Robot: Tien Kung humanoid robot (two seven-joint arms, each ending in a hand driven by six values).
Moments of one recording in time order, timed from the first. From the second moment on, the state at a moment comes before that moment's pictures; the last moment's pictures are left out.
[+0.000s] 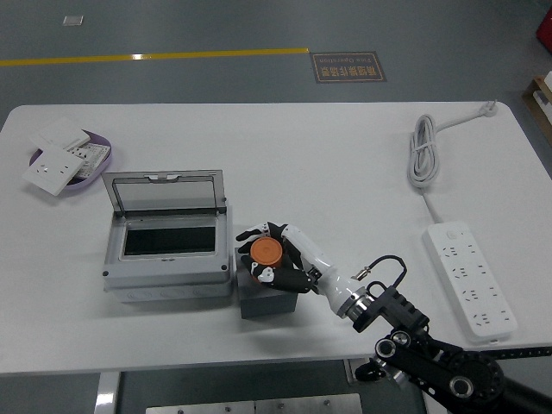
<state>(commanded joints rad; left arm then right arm) 0.05 0.05 -1.16 -0.18 1.02 0.05 0.15 0.28 -0.21 0.56 1.33 -1.12 -0.26 0.36</state>
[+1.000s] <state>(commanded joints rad) 0.07 0.05 -1.18 -0.18 1.04 0.05 0.16 0.61 -0.03 0.40 1.30 -1.43 -0.45 0.06</state>
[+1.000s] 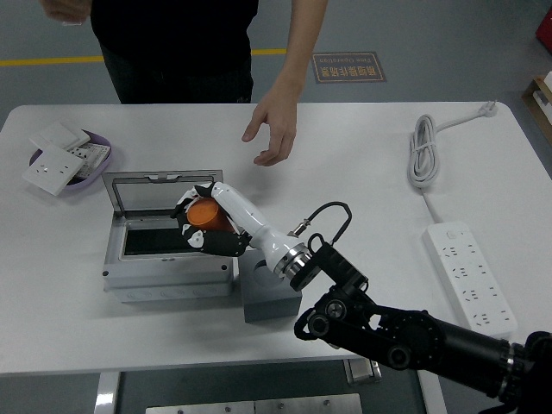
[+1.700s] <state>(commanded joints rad) 0.07 0.07 -1.20 -0.18 1.06 0.05 0.17 0.83 0.00 0.21 1.19 -1.68 -0.33 -0.22</state>
